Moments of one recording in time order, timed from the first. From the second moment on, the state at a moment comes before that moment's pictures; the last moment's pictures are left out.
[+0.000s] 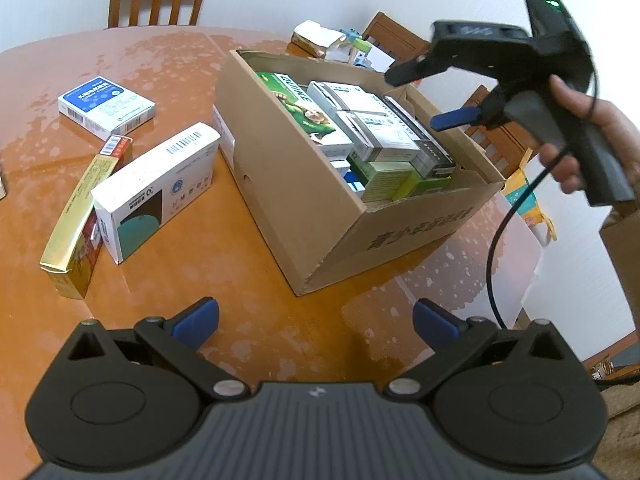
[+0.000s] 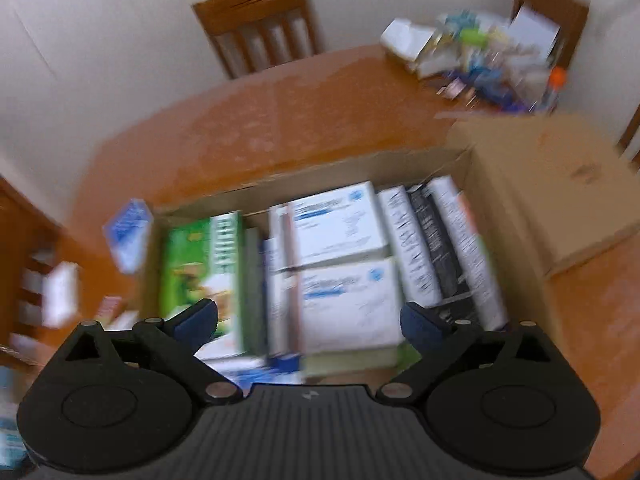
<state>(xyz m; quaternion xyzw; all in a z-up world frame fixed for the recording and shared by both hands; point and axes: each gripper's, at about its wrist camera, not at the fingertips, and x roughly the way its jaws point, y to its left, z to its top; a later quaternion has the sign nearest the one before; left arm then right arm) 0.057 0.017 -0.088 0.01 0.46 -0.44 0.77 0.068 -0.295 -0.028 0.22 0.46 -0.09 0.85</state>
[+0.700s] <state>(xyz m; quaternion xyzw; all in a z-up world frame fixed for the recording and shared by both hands) 0.055 0.007 -0.091 0.02 0.47 -0.42 0.78 0.084 -0.296 -0.070 0.23 0.50 -0.04 0.84</state>
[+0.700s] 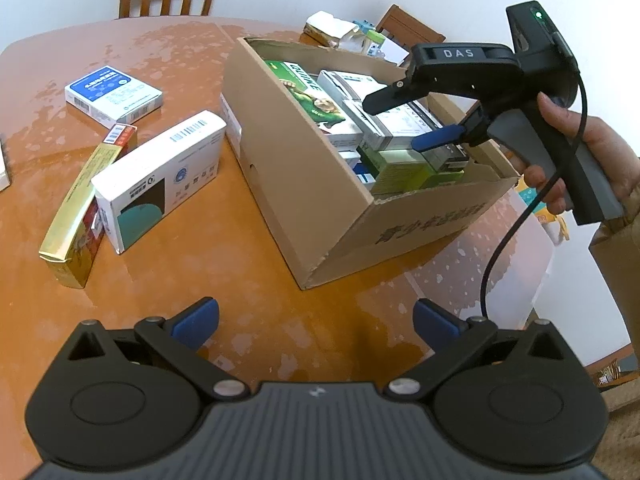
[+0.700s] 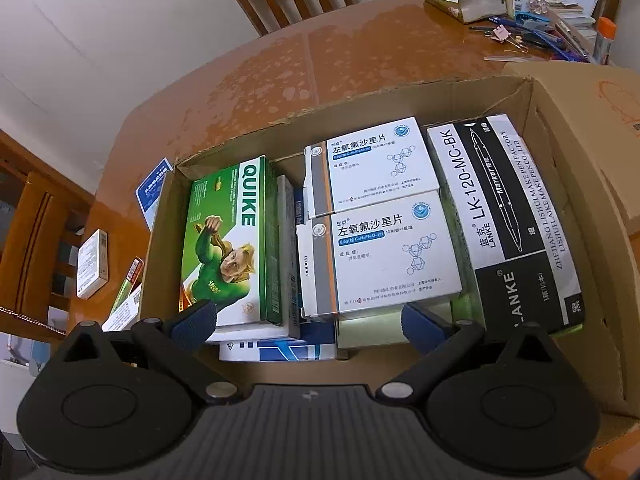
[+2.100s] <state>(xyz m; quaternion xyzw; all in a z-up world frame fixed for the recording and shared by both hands) -0.007 0.005 -0.025 0.03 0.39 -0.30 0.87 0.062 -0.261 -0.021 0.14 0.48 0.08 0.86</state>
